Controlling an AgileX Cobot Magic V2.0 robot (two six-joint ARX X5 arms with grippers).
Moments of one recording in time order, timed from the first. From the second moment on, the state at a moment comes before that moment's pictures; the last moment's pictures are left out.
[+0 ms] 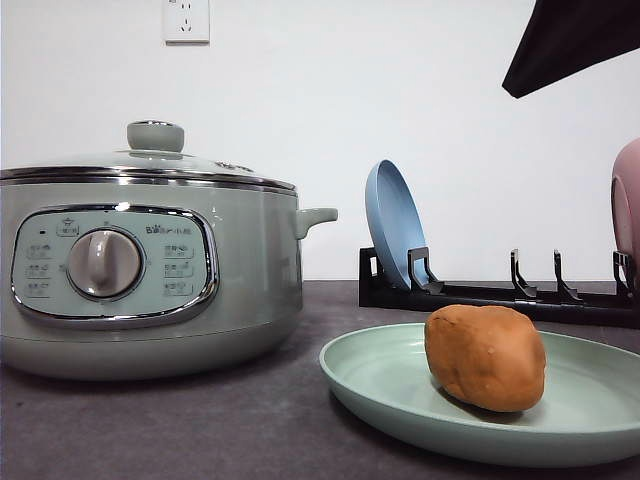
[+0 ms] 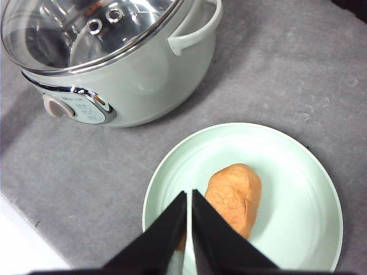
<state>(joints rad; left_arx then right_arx) -0.03 0.01 0.03 -0.18 0.04 0.14 0.65 0.86 0.82 -0.63 -0.16 0.28</state>
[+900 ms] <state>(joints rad) -0.03 0.01 0.03 -0.18 0.04 0.14 0.20 0.56 0.65 -0.25 -0.03 0.12</state>
